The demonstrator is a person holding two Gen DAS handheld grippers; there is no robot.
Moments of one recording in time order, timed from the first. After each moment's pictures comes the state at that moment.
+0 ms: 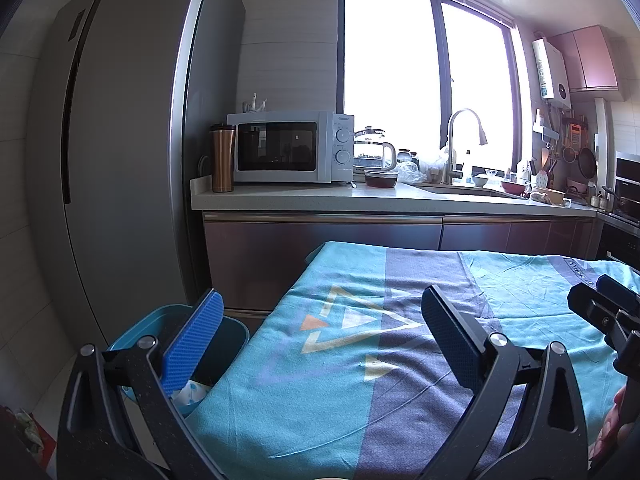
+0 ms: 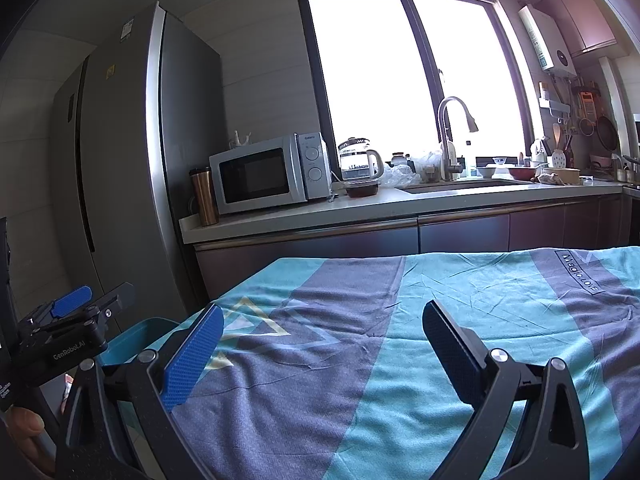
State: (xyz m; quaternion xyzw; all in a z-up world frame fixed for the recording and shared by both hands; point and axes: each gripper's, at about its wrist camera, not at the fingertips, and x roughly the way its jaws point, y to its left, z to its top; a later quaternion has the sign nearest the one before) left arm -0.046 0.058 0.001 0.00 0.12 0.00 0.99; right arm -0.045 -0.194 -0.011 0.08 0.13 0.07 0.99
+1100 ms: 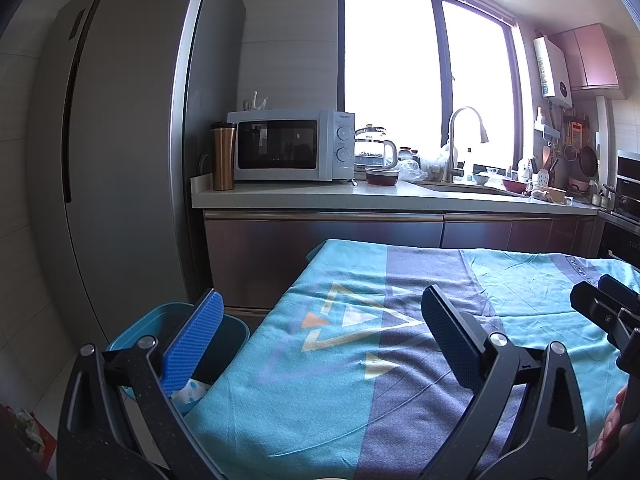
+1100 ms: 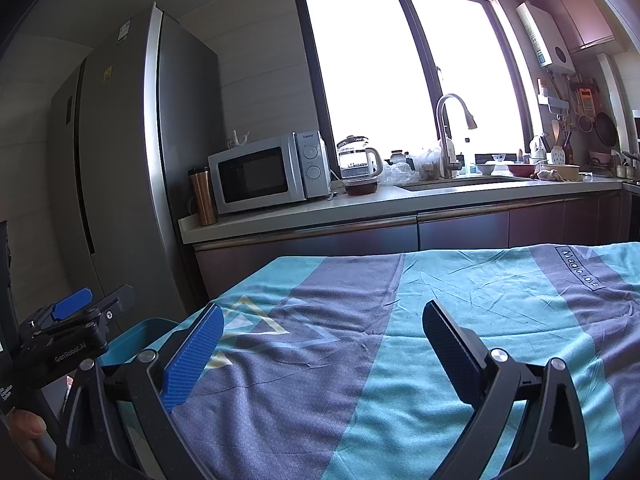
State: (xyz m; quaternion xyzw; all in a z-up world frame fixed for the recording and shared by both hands) left arm -0.046 0.057 0.002 0.00 0.13 0.01 0.99; right arm -0.043 -0.197 -0.011 0.09 0.13 0.07 0.98
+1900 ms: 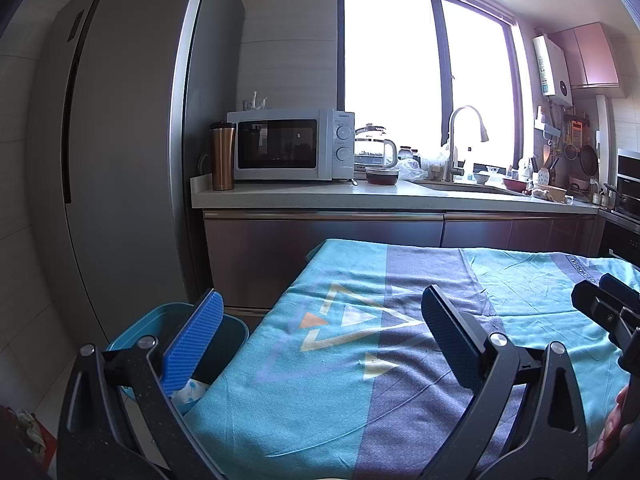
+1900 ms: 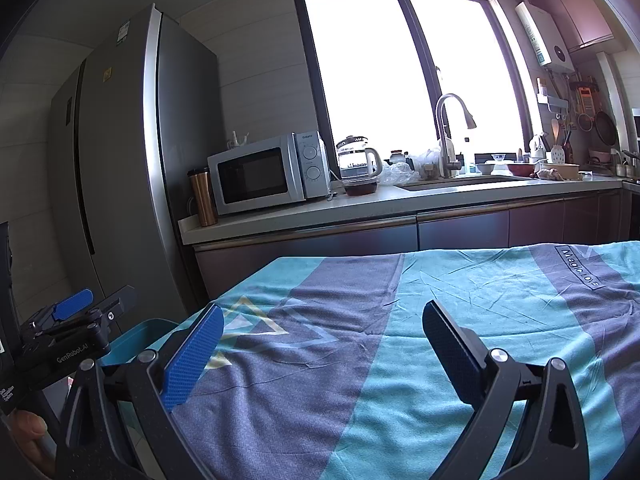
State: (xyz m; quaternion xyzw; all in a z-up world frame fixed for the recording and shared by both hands) left arm -0.045 0.056 0.001 0.00 0.13 0.01 0.99; right arm -0.043 -0.196 -0.013 0.08 0.13 0.07 0.99
